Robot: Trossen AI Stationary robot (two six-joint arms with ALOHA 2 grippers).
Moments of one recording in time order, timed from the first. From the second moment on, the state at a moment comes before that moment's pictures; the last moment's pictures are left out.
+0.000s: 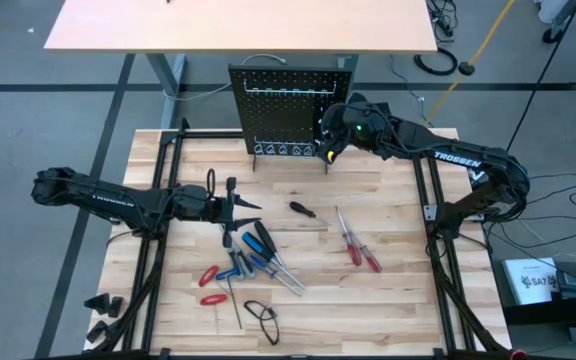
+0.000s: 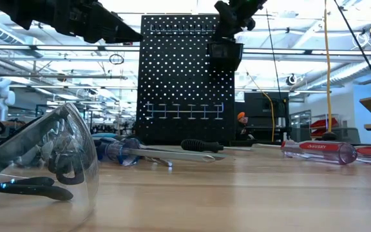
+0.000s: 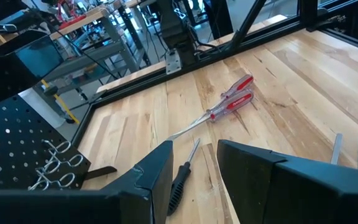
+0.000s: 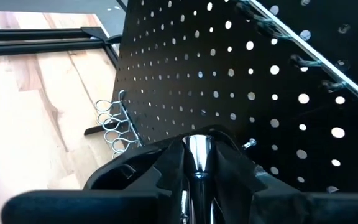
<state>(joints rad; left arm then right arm) -0.07 0.99 0.49 0.26 -0.08 0.38 -0.34 1.44 1.41 -0.45 0.39 -0.12</state>
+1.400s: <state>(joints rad) -0.06 0.99 0.49 0.25 -0.08 0.38 -0.12 1.45 1.41 -0.44 0.27 0.11</state>
